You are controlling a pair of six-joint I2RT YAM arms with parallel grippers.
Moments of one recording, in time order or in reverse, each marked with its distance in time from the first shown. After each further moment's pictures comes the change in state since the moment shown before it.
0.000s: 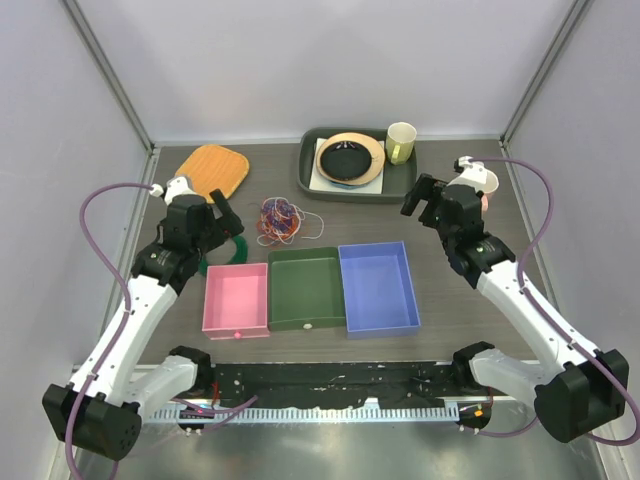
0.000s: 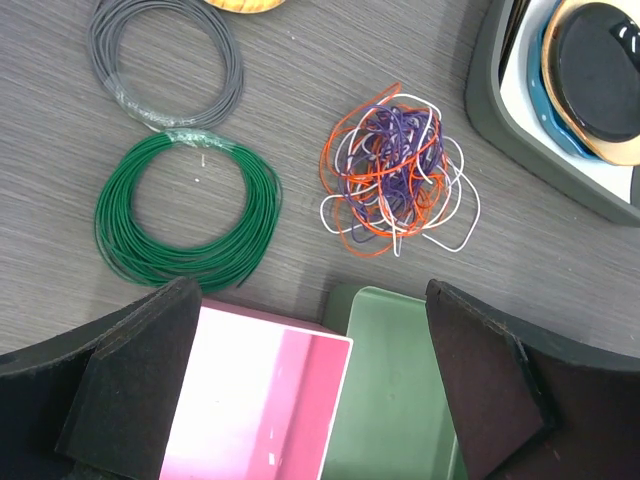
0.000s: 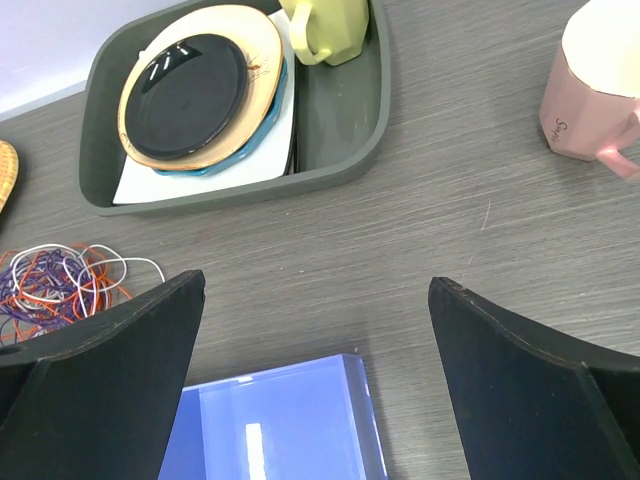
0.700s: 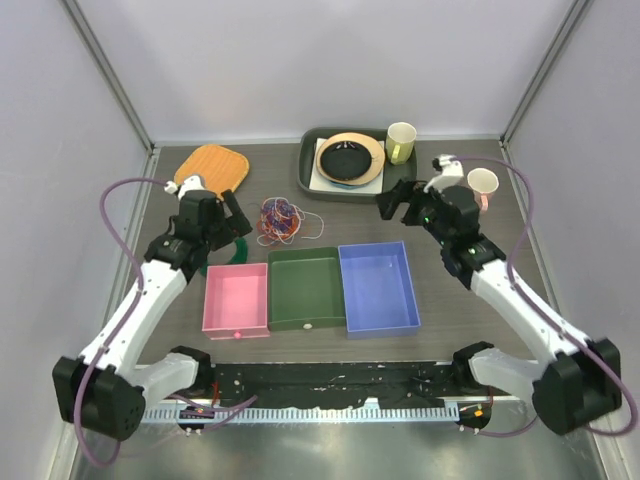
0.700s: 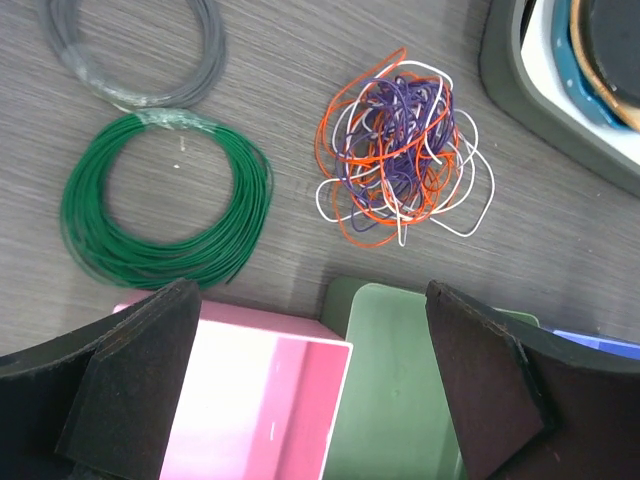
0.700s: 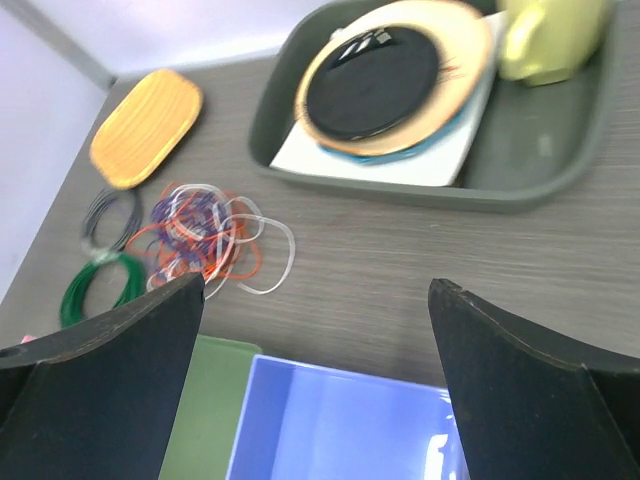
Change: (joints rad) left arm 0.000 0.061 -0.020 0.030 0.037 0.008; right arm 0.000 -0.045 -0.115 0.249 -0.321 -0.041
